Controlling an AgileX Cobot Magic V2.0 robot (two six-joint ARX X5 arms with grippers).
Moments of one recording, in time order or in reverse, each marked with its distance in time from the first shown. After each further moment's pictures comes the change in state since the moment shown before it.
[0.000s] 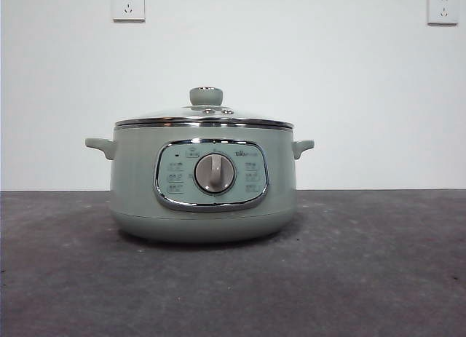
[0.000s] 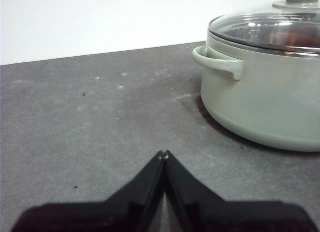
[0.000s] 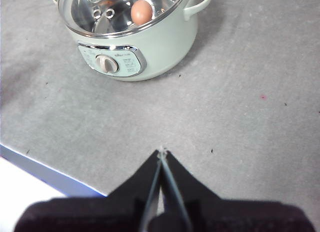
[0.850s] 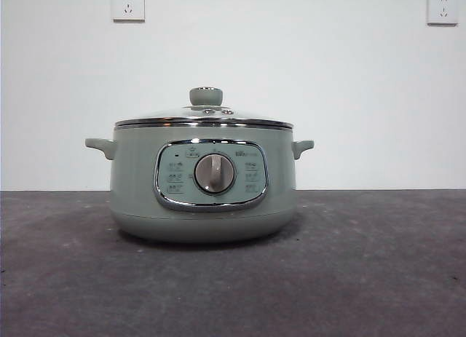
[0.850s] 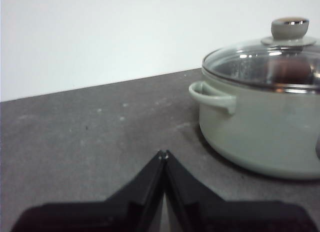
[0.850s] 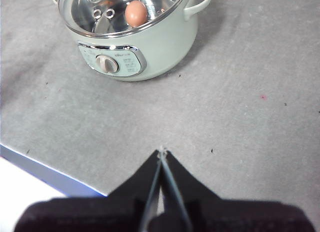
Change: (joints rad) left arm -0.019 0.053 0.032 0.110 -0.002 0.015; right arm 0.000 0.000 0.000 0.000 0.000 0.000
